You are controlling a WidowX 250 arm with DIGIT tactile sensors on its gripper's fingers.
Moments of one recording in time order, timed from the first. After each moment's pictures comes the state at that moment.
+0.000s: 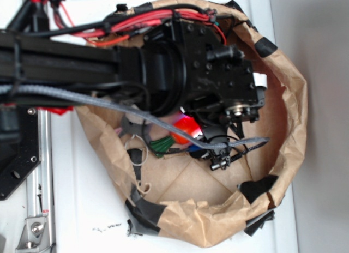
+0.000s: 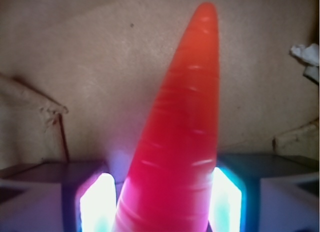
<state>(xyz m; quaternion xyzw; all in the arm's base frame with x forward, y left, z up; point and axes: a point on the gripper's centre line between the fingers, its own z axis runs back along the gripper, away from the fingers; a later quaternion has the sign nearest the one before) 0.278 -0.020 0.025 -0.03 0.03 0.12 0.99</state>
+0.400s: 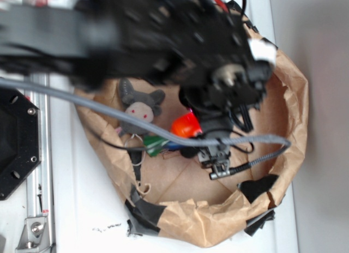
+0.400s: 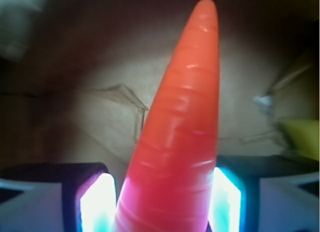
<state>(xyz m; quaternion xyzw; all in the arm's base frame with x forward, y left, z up) 0.278 -0.017 0.118 -0.09 -0.06 0.05 0.99</state>
